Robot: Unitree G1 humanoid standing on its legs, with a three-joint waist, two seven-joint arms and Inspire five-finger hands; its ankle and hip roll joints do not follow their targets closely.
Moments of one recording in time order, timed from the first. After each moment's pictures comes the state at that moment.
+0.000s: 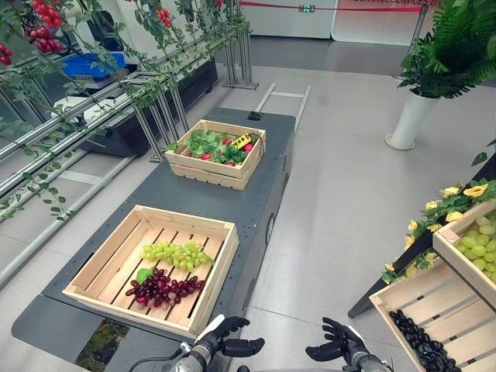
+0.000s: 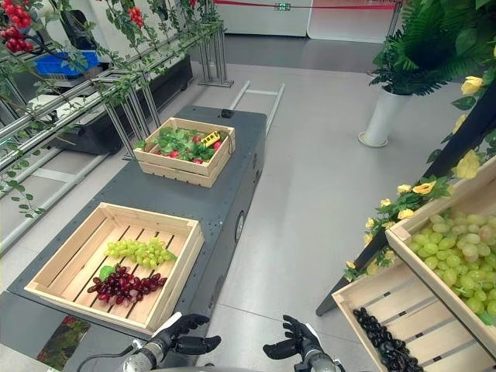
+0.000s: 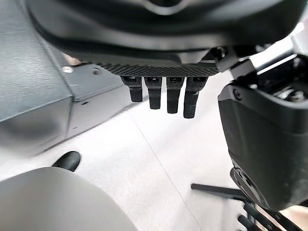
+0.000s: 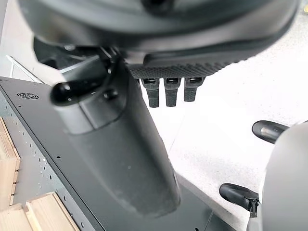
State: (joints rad) left arm -0.01 0.28 -0.55 1.13 0.17 -0.45 0.07; right arm -0.03 -0.19 0.30 1.24 0.21 -0.29 0.04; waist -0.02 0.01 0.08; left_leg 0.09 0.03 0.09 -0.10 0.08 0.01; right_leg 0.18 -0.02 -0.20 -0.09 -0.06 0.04
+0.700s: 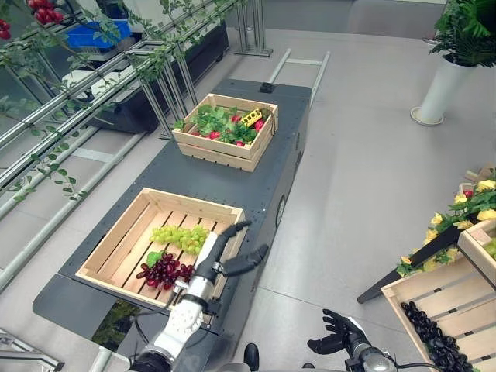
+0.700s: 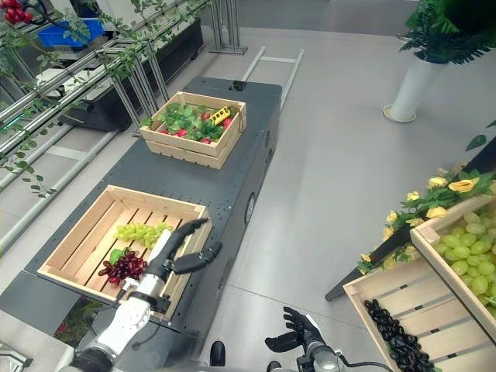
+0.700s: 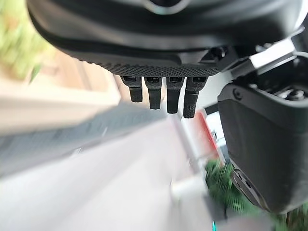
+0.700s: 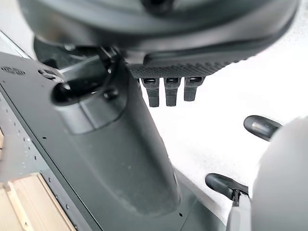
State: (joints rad) left arm -0.09 0.43 -0.34 0.55 -0.04 -0.57 0.21; right arm -0.02 -0.23 0.33 1.17 0.20 -0.28 0.04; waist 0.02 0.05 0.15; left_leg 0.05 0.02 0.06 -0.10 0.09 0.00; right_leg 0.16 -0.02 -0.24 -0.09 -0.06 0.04
